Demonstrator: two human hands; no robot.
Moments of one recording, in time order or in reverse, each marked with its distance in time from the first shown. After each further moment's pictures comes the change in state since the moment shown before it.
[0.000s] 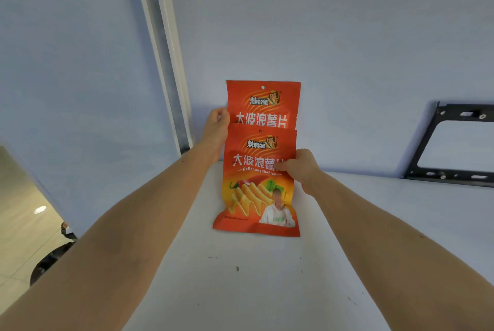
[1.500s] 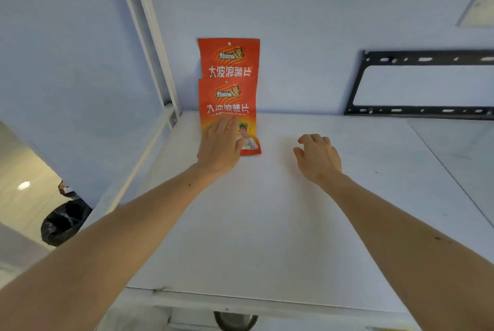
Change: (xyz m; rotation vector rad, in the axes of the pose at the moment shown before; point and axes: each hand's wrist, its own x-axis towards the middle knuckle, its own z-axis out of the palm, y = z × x) left_hand -0.205 -0.026 0.017 1.228 -0.162 0.577; right_hand -0.180 0.055 -0.090 -1.009 0.220 -0.197
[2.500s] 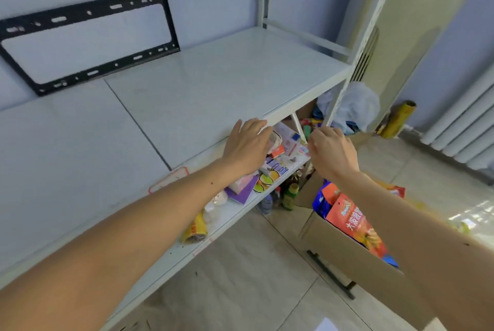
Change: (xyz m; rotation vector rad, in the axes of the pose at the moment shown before) left_hand -0.188 0.655 0.058 -0.175 -0.261 0.964; right_hand -0.460 0.487 -0.172 -0.238 0.230 0.664
